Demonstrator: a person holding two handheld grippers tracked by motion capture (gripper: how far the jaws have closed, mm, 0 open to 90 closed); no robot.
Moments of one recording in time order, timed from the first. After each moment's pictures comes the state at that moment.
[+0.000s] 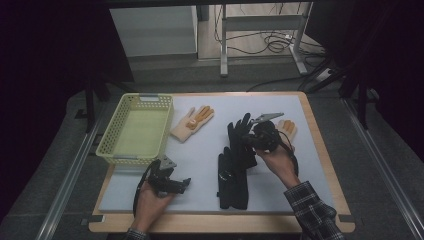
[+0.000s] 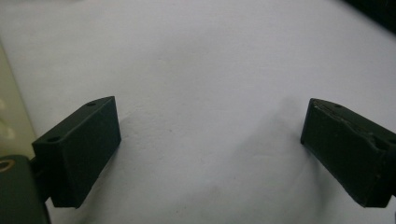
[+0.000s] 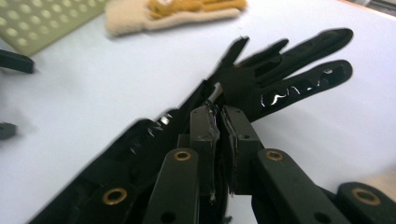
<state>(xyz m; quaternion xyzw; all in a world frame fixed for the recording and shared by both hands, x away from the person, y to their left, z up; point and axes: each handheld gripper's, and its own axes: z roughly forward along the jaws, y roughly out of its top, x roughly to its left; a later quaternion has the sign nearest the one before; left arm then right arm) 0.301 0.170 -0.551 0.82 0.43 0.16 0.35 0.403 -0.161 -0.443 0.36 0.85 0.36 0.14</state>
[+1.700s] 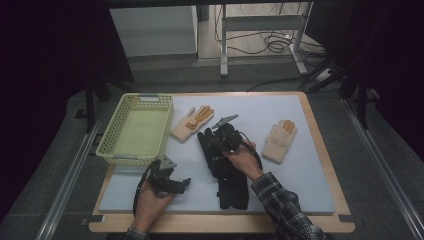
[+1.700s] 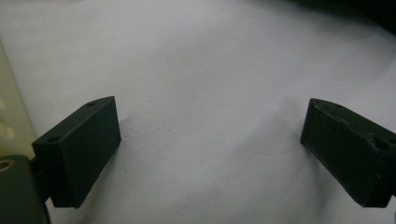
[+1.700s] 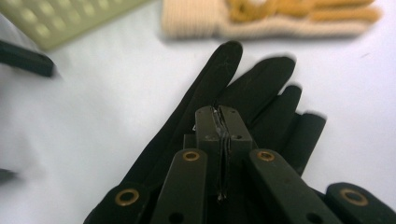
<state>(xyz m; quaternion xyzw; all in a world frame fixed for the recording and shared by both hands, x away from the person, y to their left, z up) 0.301 0.170 -0.551 0.82 0.43 0.15 0.35 0.424 -0.064 -0.484 0.29 0.88 0.35 0.10</state>
